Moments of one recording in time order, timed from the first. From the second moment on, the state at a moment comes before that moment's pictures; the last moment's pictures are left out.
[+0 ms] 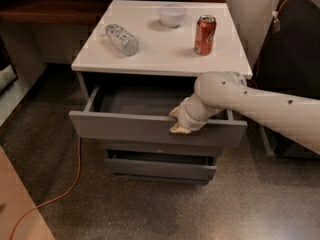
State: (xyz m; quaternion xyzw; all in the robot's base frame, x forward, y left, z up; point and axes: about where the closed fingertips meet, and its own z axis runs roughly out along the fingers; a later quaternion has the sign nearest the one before) arm 0.609 -0.080 0.660 -0.70 0.67 0.03 0.23
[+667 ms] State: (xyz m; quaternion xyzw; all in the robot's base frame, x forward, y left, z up) arm 0.579 -0.089 0.655 -0.69 0.69 0.04 0.21
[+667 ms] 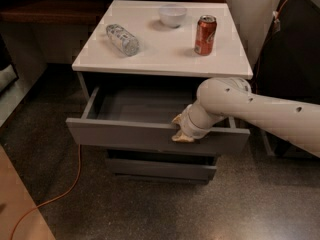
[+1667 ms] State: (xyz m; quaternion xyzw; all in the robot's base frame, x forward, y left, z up) arm 0.571 -0.089 0.654 -0.69 0.70 0.04 0.21
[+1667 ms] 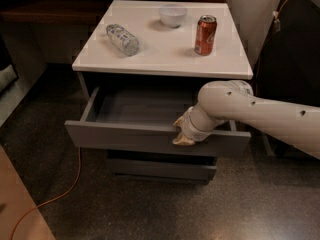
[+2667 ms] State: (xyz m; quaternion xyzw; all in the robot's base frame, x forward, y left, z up) arm 0.562 -0.089 0.676 -0.68 0.70 0.04 0.21
